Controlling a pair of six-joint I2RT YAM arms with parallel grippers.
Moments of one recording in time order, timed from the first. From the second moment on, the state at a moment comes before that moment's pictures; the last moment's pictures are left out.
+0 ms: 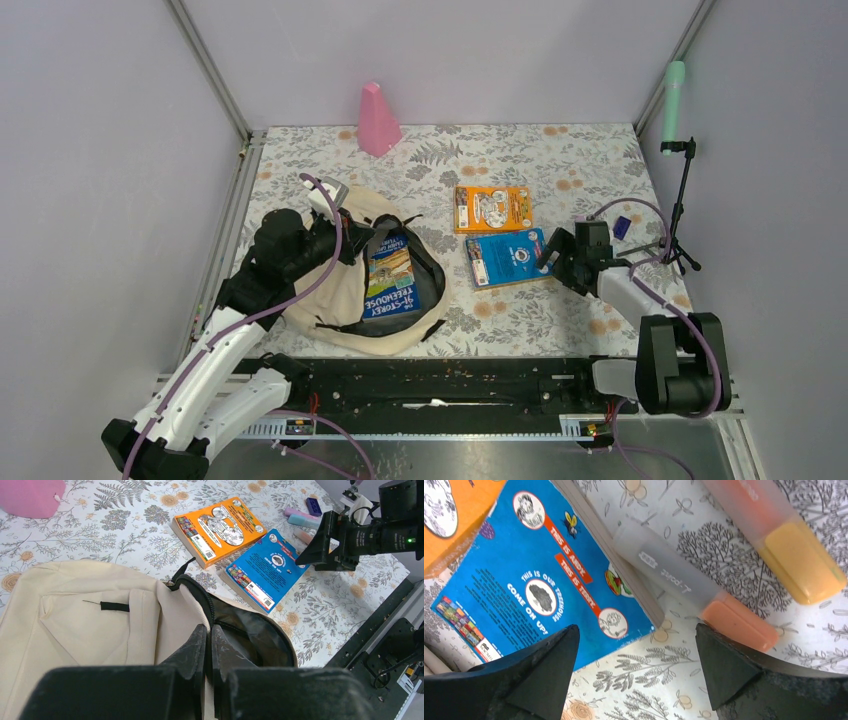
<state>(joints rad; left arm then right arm) -0.45 0.79 0.82 -0.28 0.27 -0.18 0.05 1.25 0.53 -0.22 -0.02 0.62</state>
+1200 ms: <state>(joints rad) -0.45 0.79 0.82 -0.29 0.26 -0.18 0.11 1.47 0.79 -0.28 -0.23 0.47</state>
